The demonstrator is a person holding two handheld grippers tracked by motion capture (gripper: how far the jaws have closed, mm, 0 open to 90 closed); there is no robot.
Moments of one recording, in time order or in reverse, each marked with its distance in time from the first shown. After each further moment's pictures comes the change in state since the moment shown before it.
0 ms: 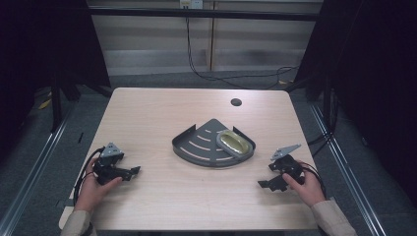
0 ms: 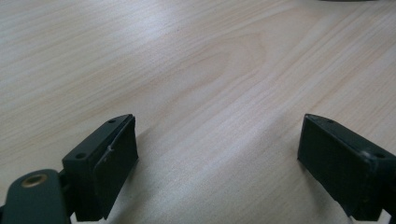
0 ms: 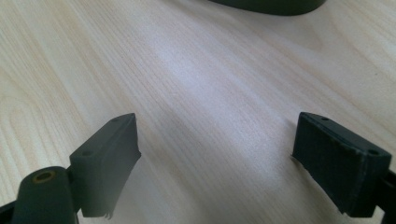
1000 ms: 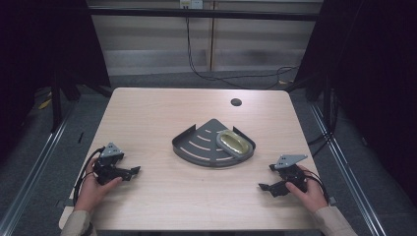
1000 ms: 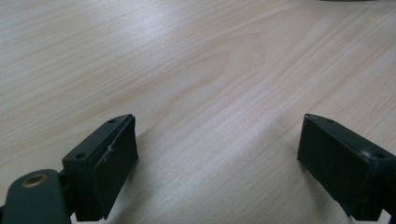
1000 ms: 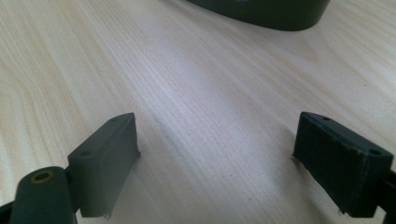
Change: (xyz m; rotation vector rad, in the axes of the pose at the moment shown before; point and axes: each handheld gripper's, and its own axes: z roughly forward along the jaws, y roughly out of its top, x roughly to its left) left arm 0.000 0.000 0.000 0.000 0.000 0.001; right arm 0.006 -0.023 0.002 -0.152 -0.054 -0.090
